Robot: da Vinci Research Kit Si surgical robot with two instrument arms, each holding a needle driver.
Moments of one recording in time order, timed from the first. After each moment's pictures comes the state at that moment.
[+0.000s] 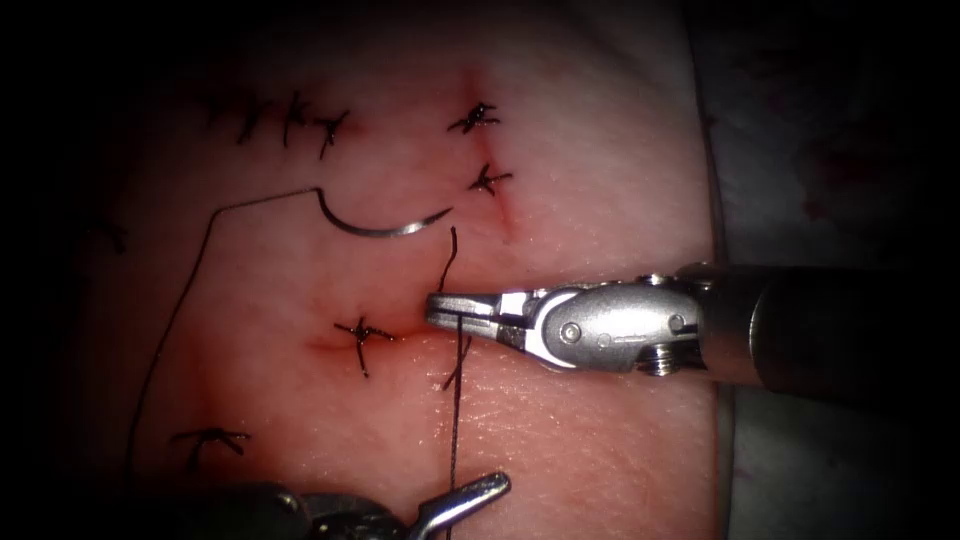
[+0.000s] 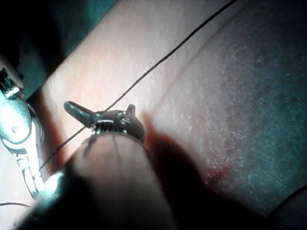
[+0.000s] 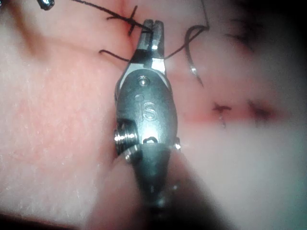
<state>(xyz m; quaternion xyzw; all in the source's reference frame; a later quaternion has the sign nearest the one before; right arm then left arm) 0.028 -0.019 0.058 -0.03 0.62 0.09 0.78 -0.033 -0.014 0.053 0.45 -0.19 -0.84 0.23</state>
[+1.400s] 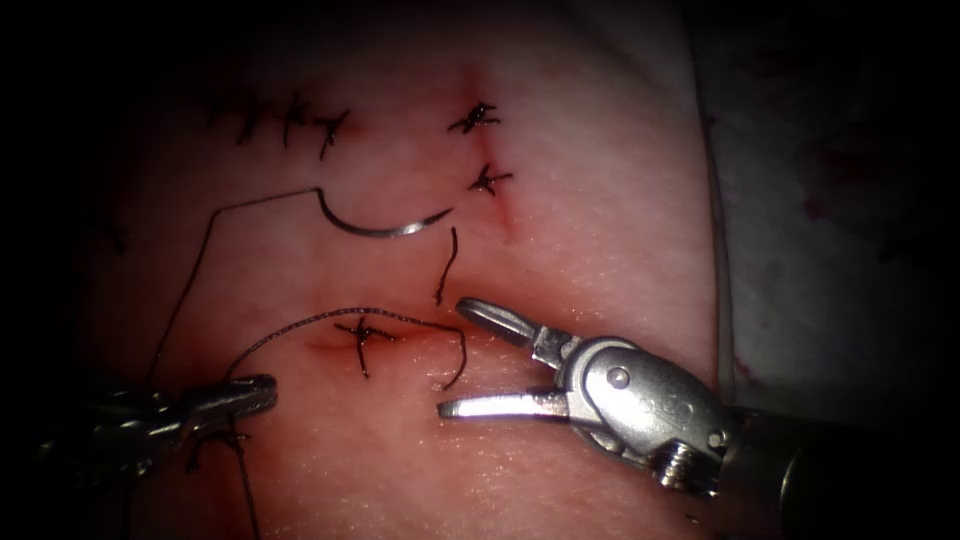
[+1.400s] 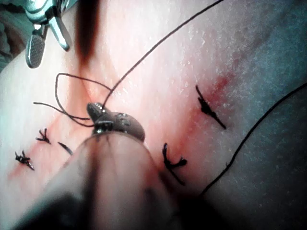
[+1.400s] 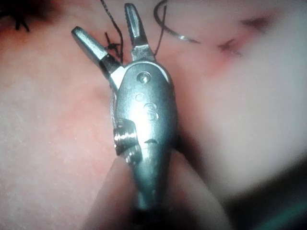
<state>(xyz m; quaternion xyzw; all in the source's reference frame) 0.025 -0.021 0.051 0.08 0.65 0.32 0.68 -0.019 -0.005 0.049 0.40 -0.23 -0.87 0.18</state>
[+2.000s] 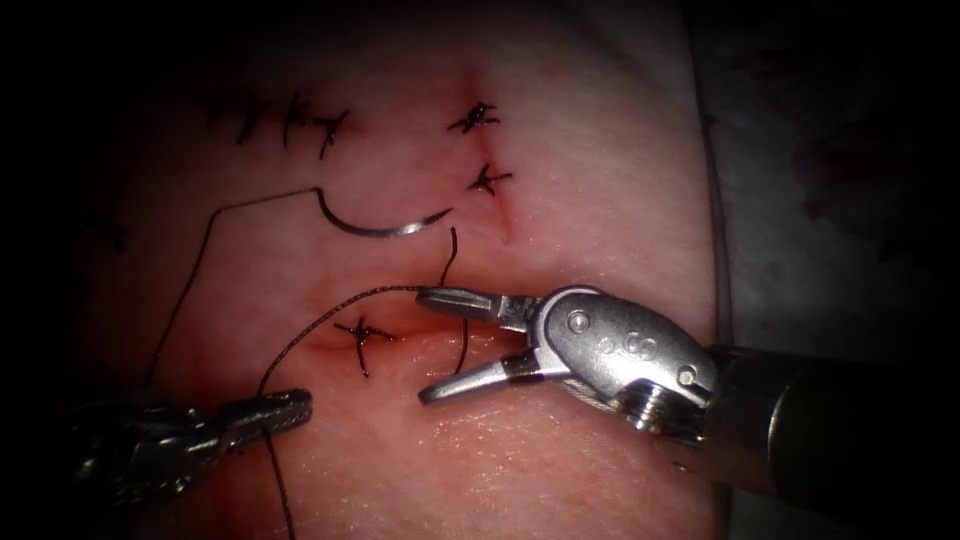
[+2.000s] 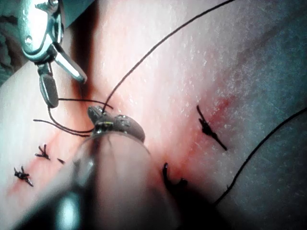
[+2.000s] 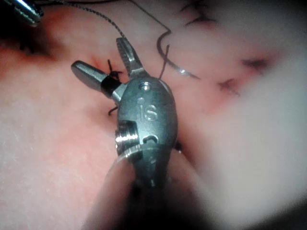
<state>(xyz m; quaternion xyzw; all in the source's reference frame) 0.029 -0.019 0.050 0.09 0.61 0.28 0.73 -0.022 -0.006 0.049 0.39 -0.24 -0.87 0.18</state>
